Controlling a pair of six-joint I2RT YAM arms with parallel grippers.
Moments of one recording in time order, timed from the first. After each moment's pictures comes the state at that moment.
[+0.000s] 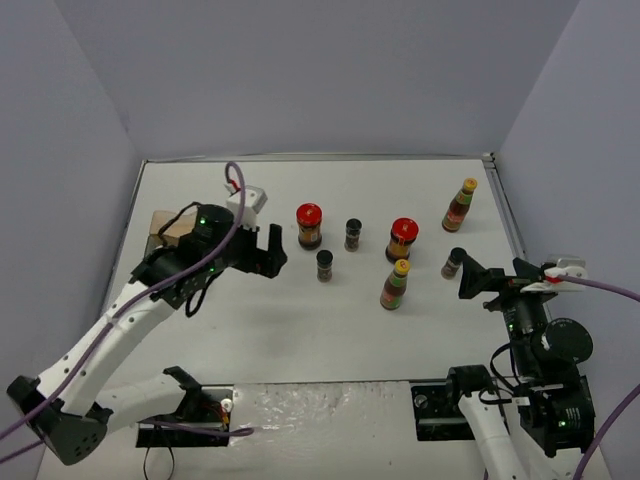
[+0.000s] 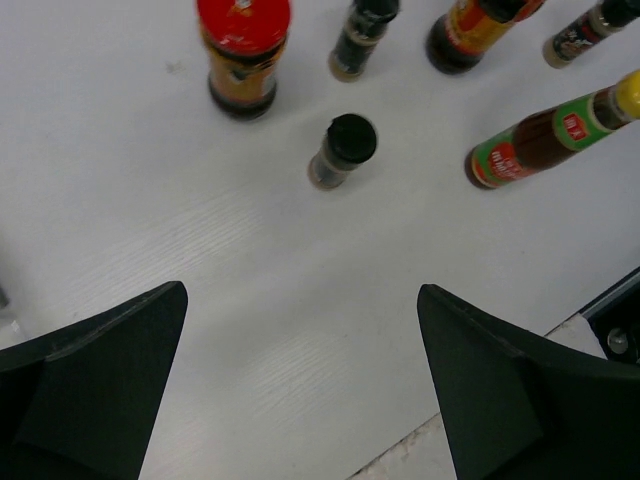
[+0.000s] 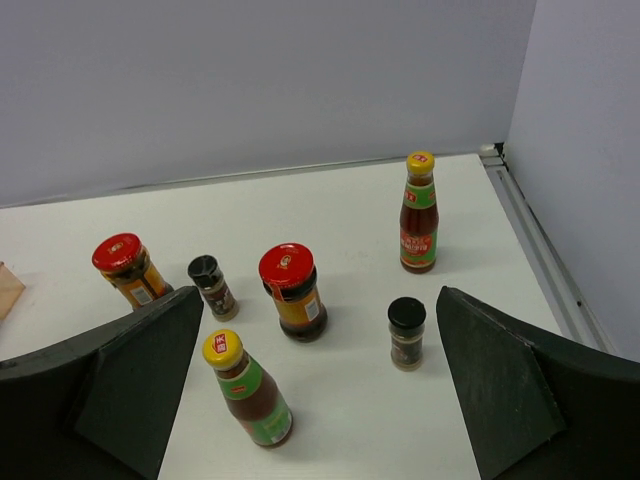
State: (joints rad) left arm -0.57 1.02 1.16 -0.72 0.04 -0.24; right arm 0.09 0.26 0.92 -0.59 0.05 0.16
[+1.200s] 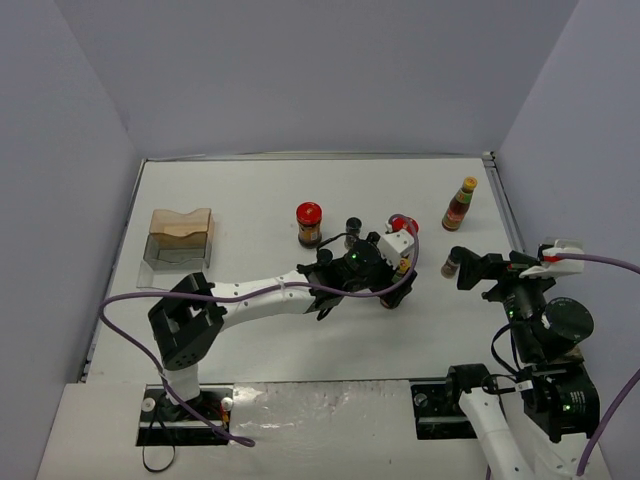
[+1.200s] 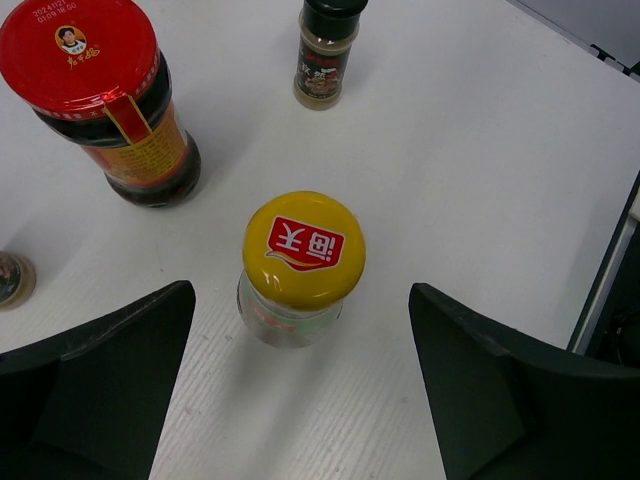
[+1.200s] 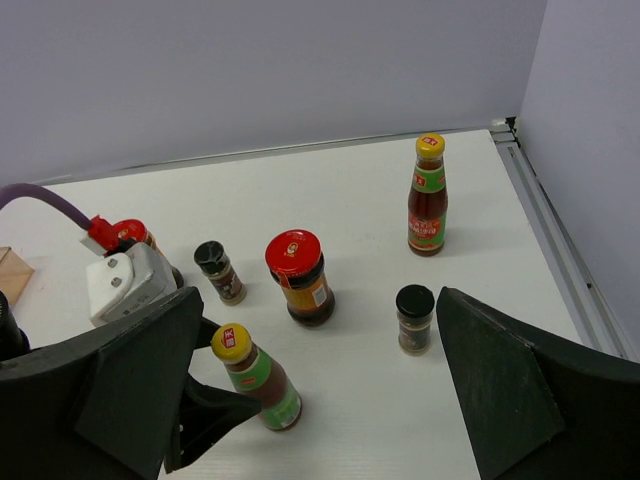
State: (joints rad) left arm -1.08 1.79 1.30 0.09 0.00 -0.16; right arm 0.09 0.38 1.00 -0.65 0.04 0.18
